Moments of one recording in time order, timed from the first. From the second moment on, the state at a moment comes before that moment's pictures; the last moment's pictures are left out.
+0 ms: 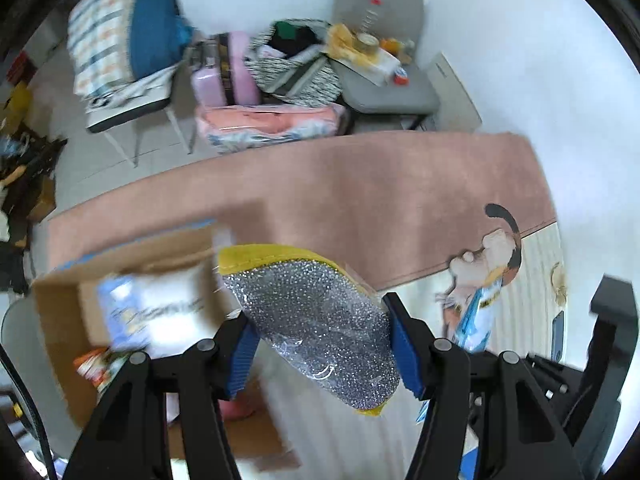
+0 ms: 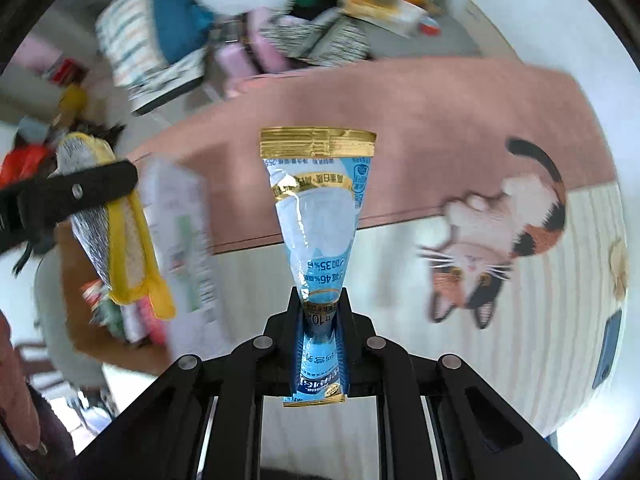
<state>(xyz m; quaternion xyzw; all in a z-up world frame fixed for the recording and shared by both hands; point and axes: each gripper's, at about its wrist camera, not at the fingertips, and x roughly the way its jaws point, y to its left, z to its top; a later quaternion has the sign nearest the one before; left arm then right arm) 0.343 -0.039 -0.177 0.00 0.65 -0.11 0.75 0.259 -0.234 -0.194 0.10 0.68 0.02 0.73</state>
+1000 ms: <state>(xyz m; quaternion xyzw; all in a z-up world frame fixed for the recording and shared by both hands) 0.375 0.253 -0.336 0.00 0.77 0.06 0.63 0.330 0.016 -0.309 -0.06 0.77 0.03 0.64</state>
